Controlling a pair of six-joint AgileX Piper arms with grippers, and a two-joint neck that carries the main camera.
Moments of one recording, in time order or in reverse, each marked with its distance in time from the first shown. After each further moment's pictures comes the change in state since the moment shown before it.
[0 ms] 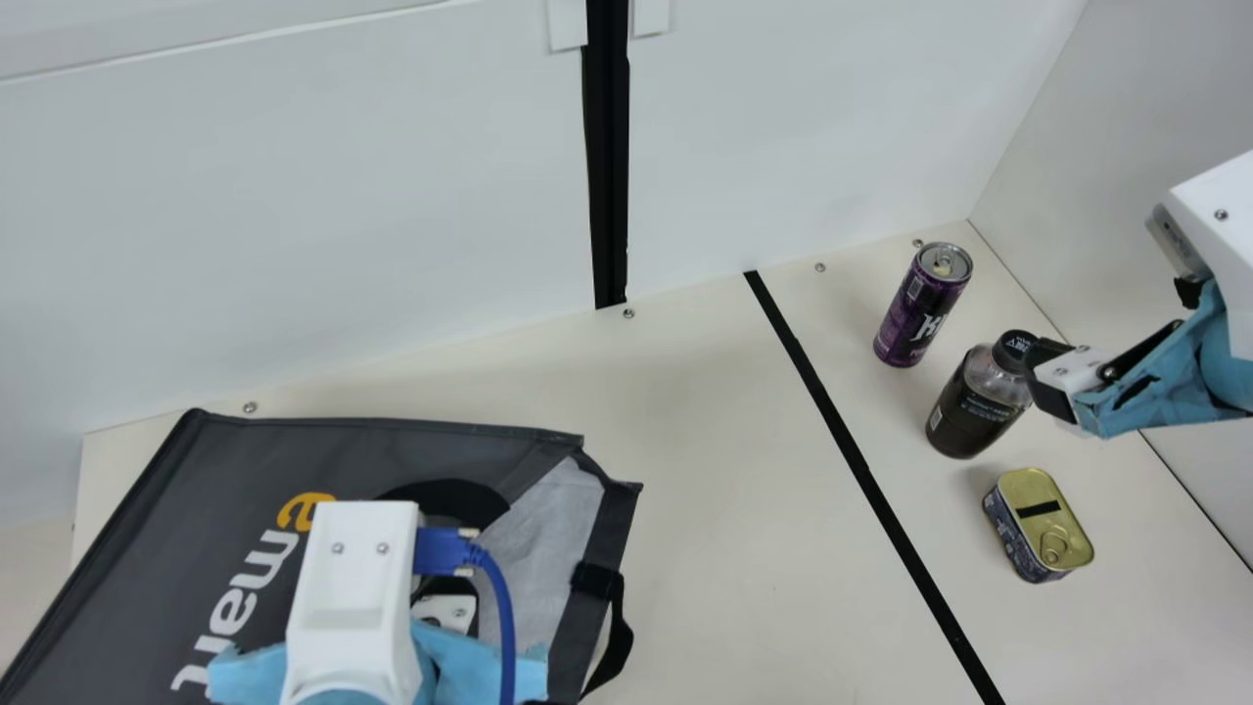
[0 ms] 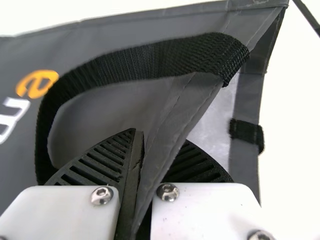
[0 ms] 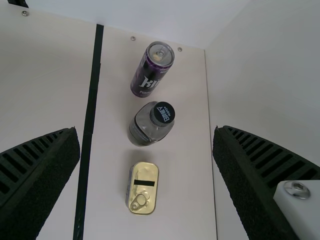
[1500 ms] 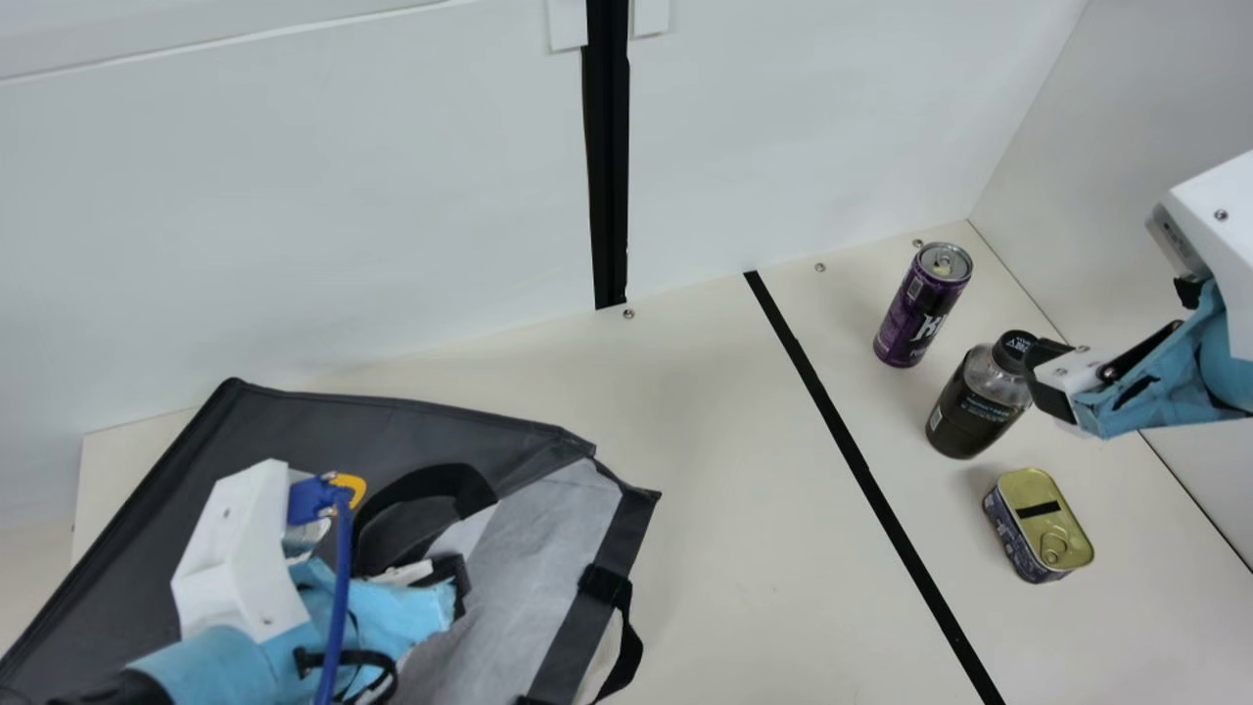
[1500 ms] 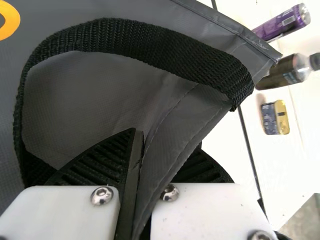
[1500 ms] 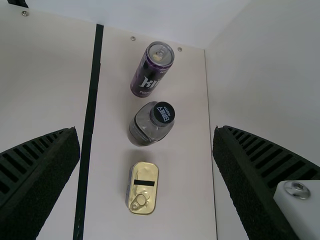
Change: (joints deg) left arm 26.2 -3.5 6.8 -53.2 -16.0 32.3; right arm 0.0 0.0 0.0 0.0 0.0 0.0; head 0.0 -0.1
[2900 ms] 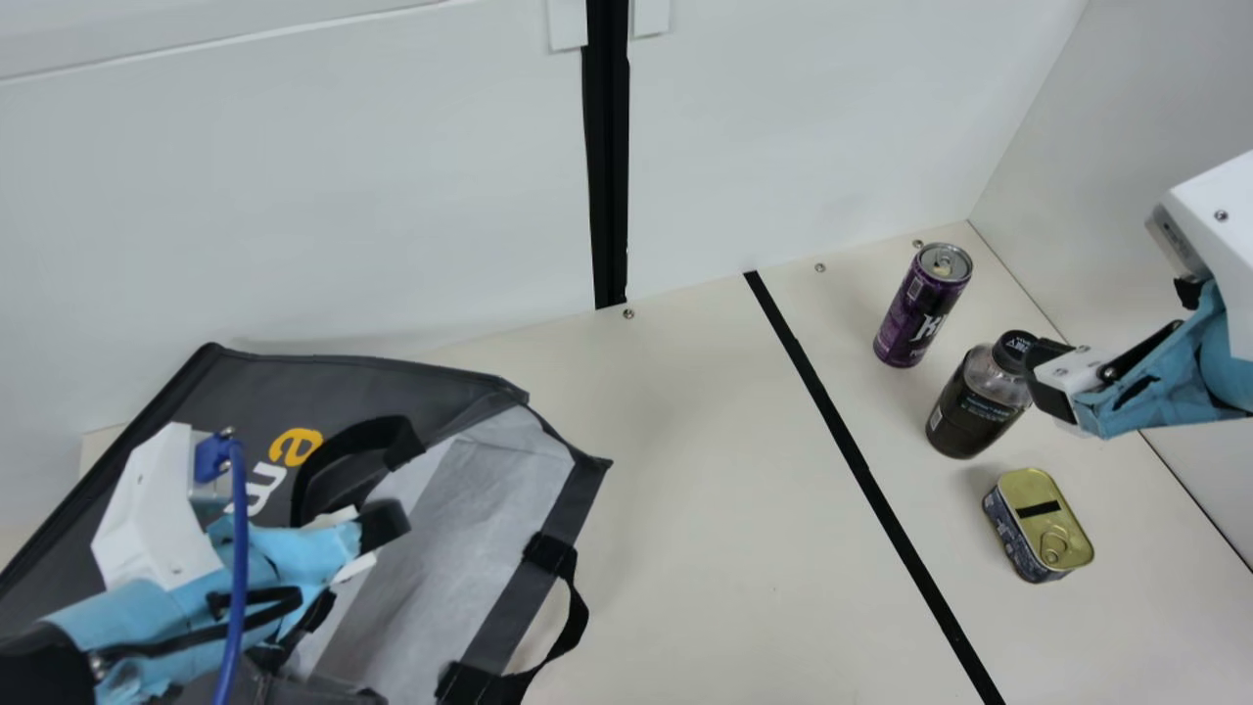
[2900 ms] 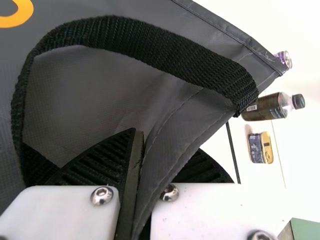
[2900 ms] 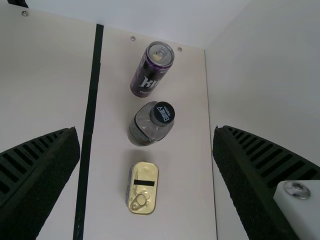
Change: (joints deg) left arm 12.6 2.0 1.3 -15.6 -2.0 16.4; right arm 0.0 0.0 0.0 0.0 0.0 0.0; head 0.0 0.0
